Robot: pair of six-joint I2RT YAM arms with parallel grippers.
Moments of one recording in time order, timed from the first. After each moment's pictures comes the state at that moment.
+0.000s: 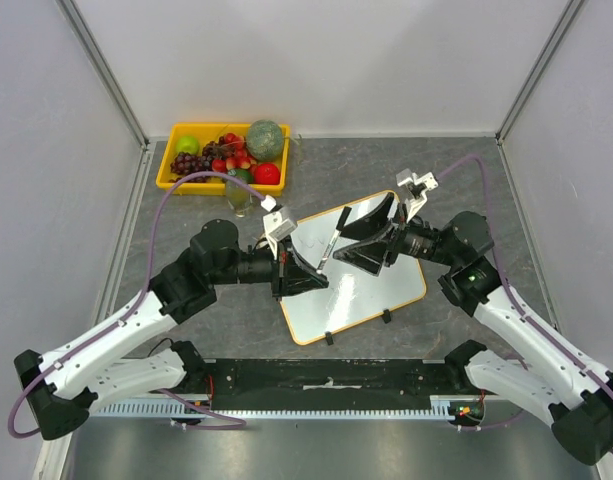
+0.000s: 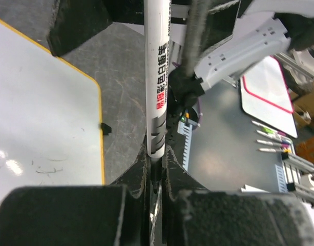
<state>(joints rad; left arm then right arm) -0.87 0.90 0.88 -0.13 0.54 -0.35 0.56 0.89 0.75 0.31 -0.69 0.60</state>
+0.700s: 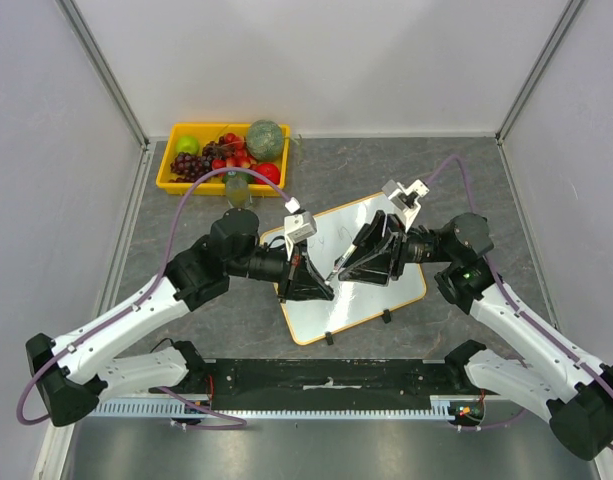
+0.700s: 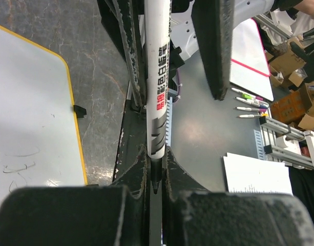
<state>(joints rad) -0.87 1.02 0.98 -0.27 0.74 -0.28 0.56 0.94 0.73 0.55 -1.06 0.78</state>
